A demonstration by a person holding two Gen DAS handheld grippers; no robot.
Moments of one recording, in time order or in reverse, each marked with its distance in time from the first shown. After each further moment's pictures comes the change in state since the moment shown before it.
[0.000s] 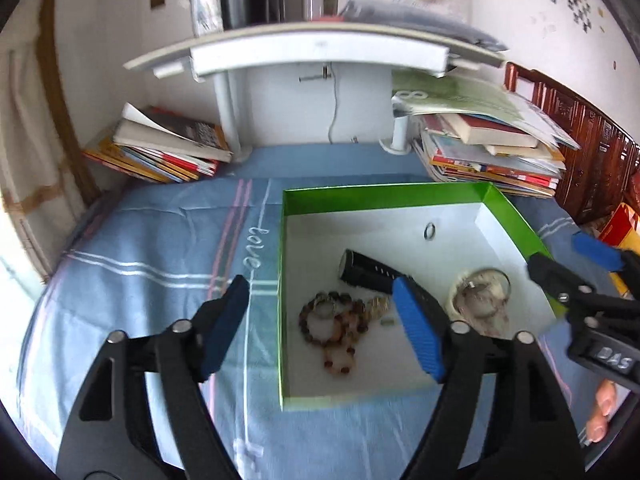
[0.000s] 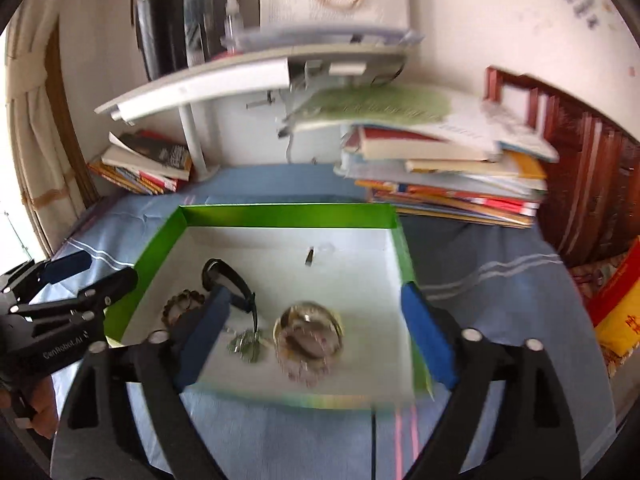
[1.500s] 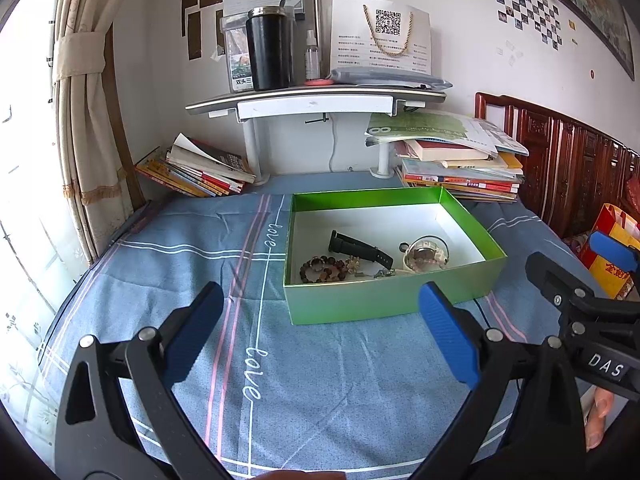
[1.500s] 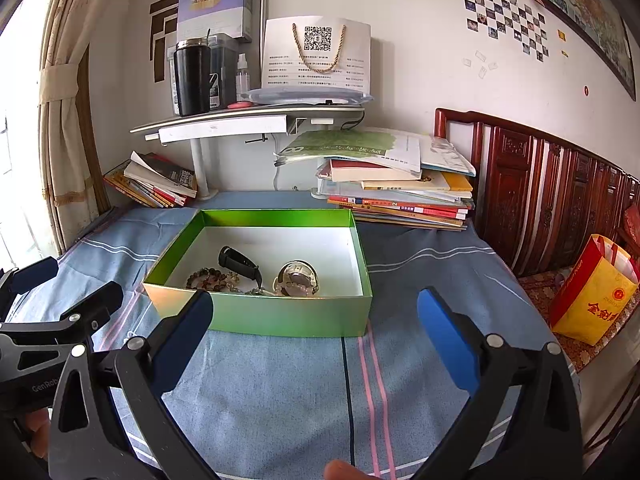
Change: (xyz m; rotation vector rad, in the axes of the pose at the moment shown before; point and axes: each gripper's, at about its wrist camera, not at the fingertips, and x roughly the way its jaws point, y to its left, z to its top) left arm -0.127 -0.017 -0.063 -0.001 -0.143 0.035; right arm -0.106 0.012 -0.037 -0.014 -0.097 -0.089
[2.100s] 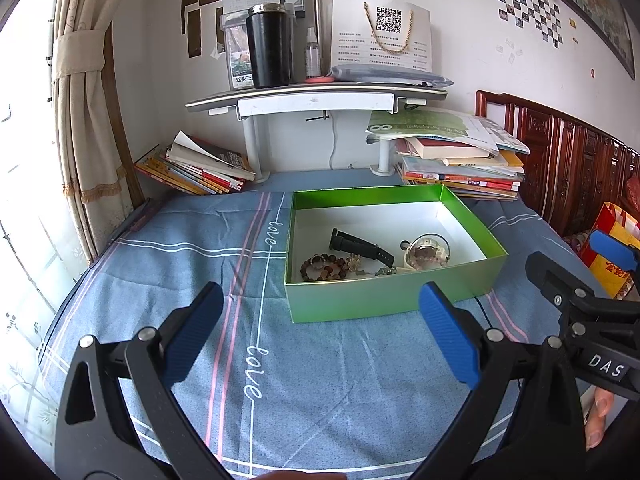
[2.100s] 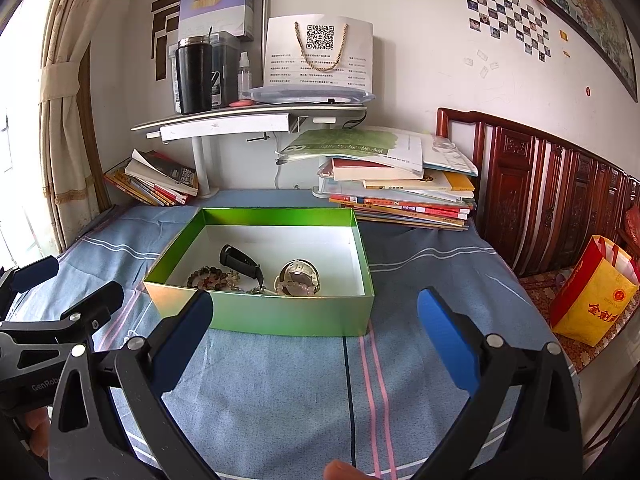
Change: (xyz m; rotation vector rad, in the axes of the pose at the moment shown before) left arm 0.001 0.001 -0.001 0.000 0.007 -0.001; right arm 0.001 0.001 -0.001 -0.002 0.004 0.001
